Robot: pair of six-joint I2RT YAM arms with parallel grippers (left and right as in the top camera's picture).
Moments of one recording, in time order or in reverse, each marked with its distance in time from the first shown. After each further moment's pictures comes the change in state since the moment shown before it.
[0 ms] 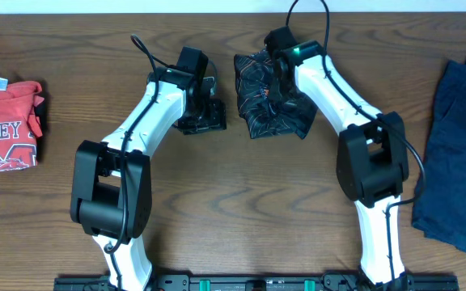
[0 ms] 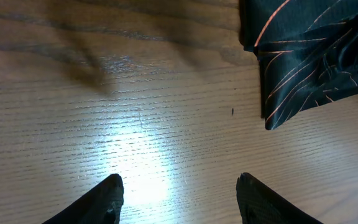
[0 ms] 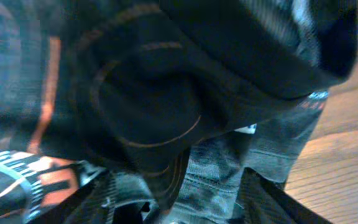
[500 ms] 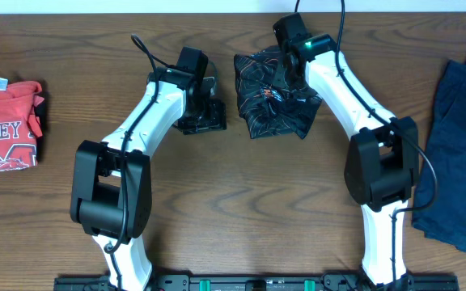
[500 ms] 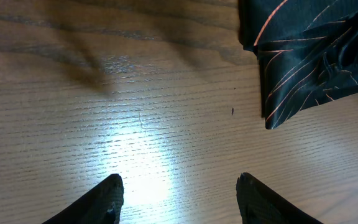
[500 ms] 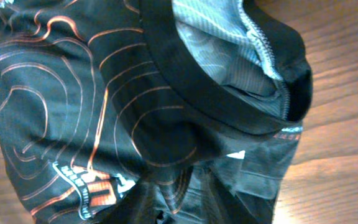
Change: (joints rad) left arm 0.000 0.000 0.000 -0.001 0.000 0.008; right arm -0.027 -0.054 0.000 0.074 -0.010 -0.015
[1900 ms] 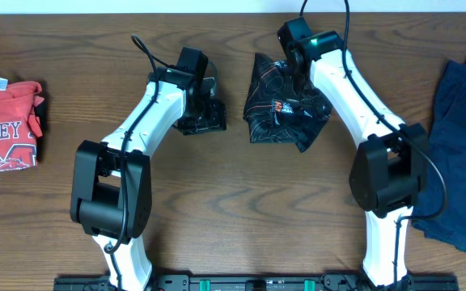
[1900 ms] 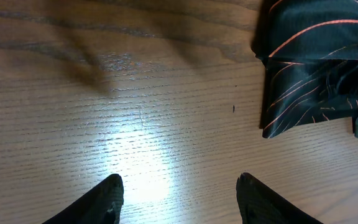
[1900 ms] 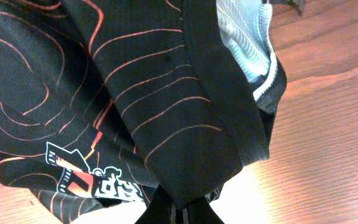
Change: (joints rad) left arm 0.000 0.000 0.000 -0.006 0.000 0.003; right arm -0.001 -0.060 -0.004 -0.244 0.024 -0.017
